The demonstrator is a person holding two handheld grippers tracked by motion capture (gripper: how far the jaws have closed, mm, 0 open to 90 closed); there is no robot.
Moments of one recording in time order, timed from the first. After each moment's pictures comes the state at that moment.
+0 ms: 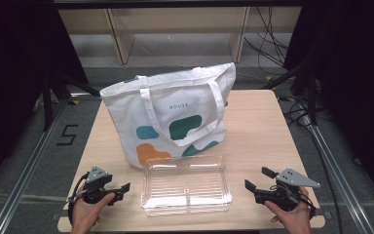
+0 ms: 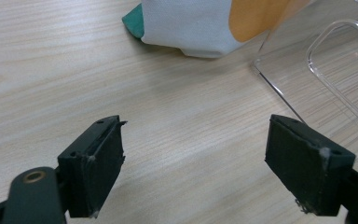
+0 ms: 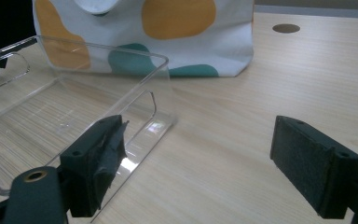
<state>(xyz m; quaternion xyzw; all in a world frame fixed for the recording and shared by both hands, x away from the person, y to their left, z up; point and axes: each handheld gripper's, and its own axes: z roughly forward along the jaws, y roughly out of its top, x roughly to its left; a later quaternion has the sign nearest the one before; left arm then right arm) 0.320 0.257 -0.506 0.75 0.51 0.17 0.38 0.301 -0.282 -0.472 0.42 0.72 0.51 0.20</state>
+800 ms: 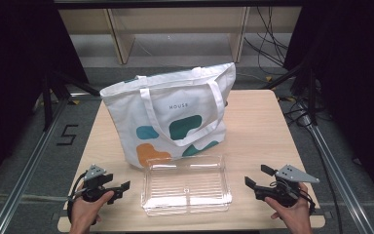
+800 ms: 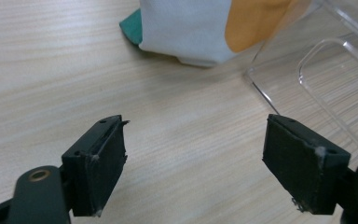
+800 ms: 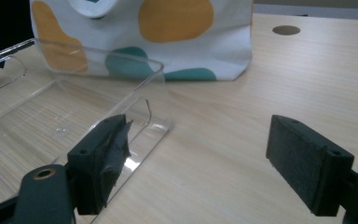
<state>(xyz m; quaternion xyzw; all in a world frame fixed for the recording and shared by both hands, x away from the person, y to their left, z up) 0.323 0.257 -0.502 0.74 0.52 0.15 0.41 0.309 -0.284 -0.468 0.42 0.73 0.50 0.19</state>
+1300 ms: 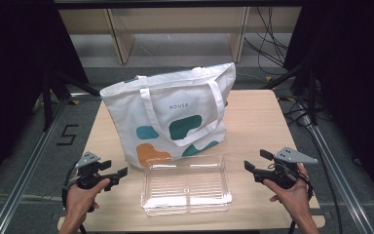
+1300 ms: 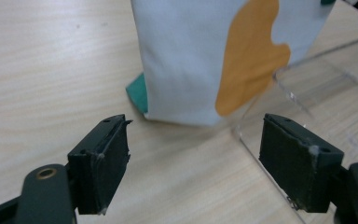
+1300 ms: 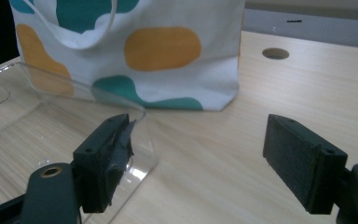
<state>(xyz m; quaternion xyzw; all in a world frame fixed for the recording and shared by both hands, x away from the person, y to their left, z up) 0.343 0.262 -0.465 0.72 0.51 0.16 0.45 0.342 -0.278 -0.436 0.42 0.74 0.49 0.20</state>
